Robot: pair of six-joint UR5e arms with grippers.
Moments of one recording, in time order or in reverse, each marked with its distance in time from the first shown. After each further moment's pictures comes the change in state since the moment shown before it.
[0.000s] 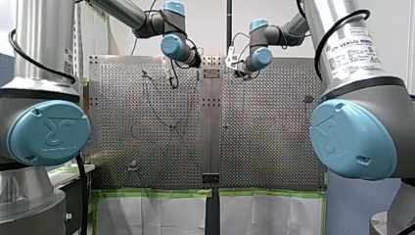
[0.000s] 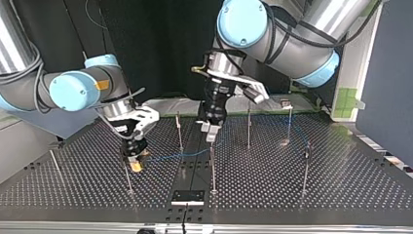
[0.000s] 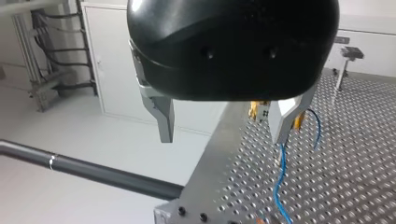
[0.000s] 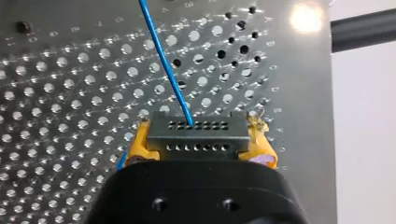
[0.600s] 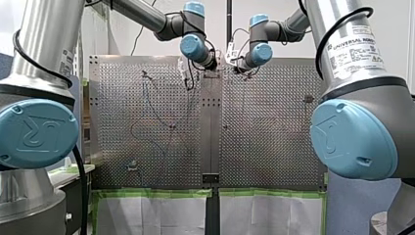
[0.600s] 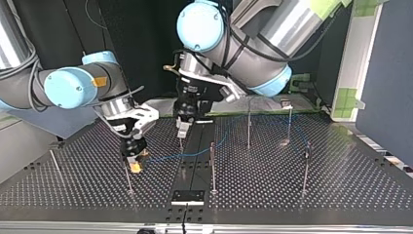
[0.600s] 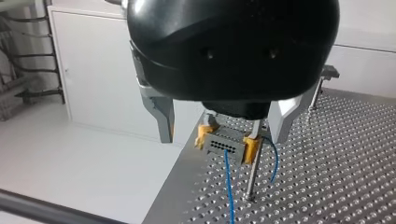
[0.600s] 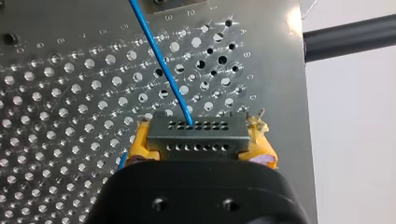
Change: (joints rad) left arm -0.121 -0.136 0.141 -0.063 -0.092 0.040; right arm 0.008 -0.021 -0.001 0.013 -0.001 0.000
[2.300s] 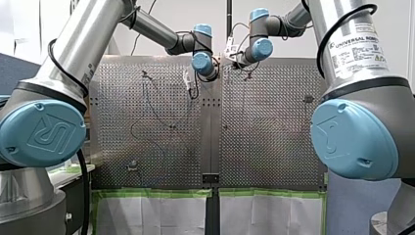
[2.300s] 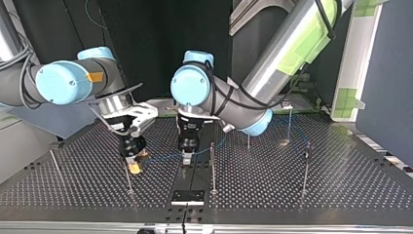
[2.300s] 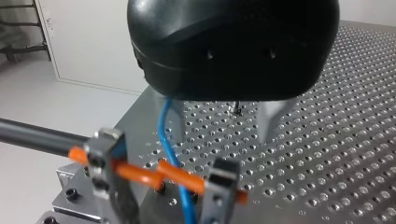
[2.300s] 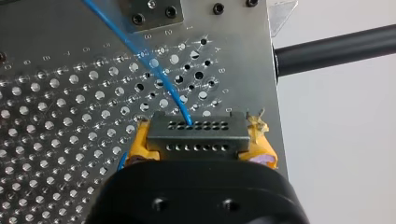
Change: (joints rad) left arm 0.070 -0.229 0.234 -0.021 -0.035 0.008; right arm 0.006 -0.030 0.001 0.008 -0.015 0.001
